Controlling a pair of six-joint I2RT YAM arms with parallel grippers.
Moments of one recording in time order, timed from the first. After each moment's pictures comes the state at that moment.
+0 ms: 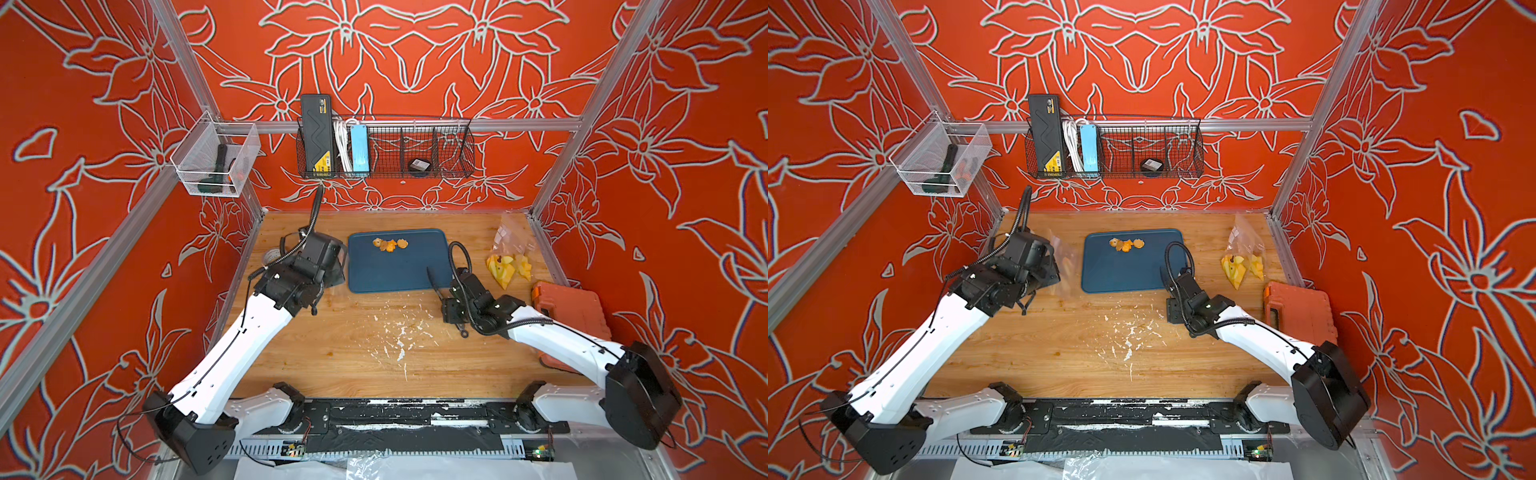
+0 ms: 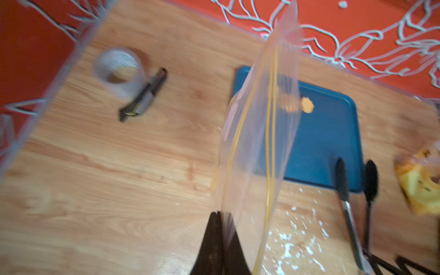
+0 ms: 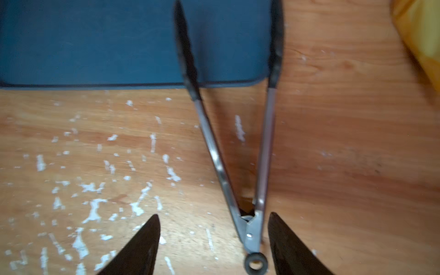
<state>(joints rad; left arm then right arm) -0.44 1.19 1.37 -1.06 -0.49 -0.66 0.65 1.27 0.76 -0.54 0.21 0.49</state>
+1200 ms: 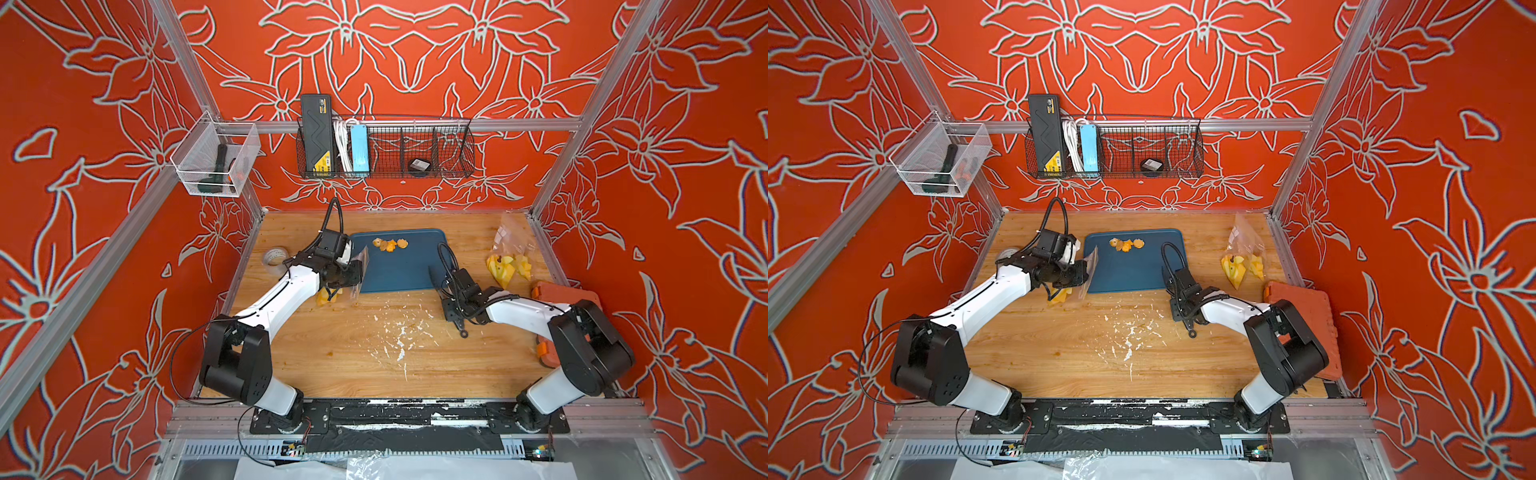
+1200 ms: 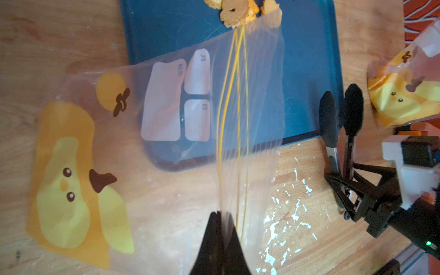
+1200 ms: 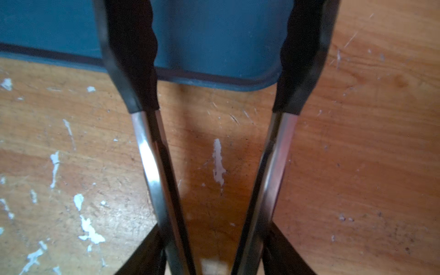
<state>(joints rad) -0.27 1.50 1.13 -0.58 0.25 -0.41 0.55 1.56 0.78 -0.34 0.16 0.25</state>
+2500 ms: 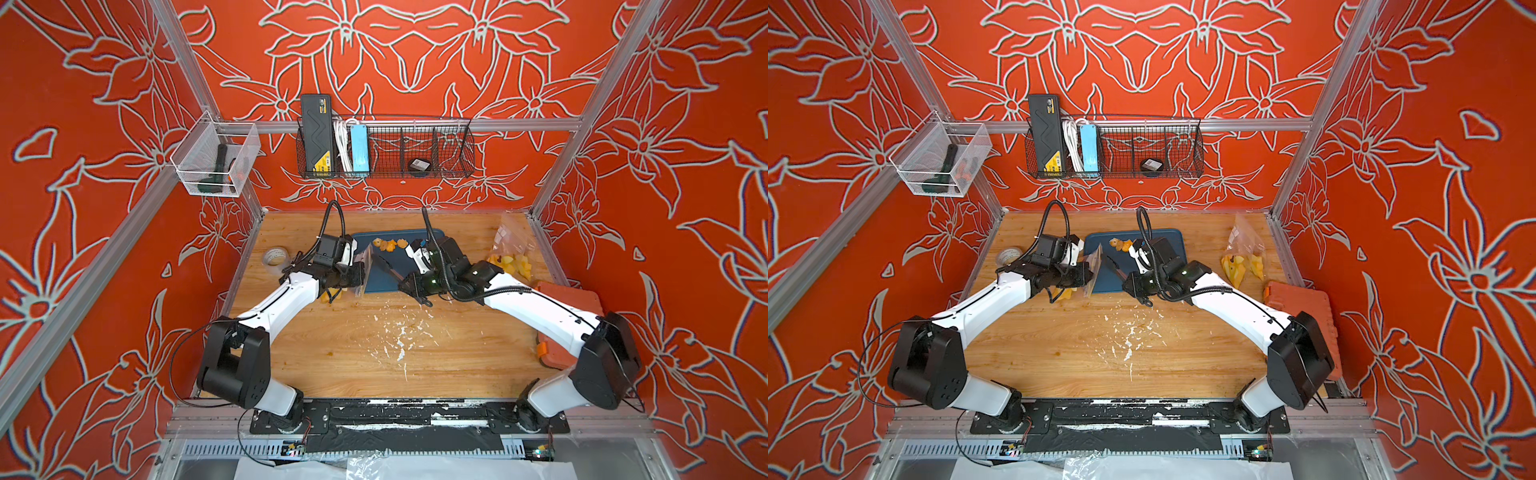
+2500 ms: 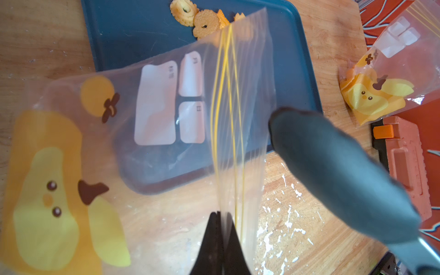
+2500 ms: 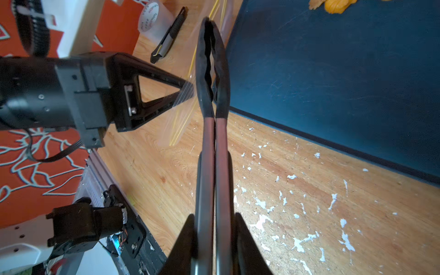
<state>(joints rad) -0.27 1.48 1.03 -0.42 0.29 -0.37 0.73 1.53 1.24 -0.52 -0.30 0.47</state>
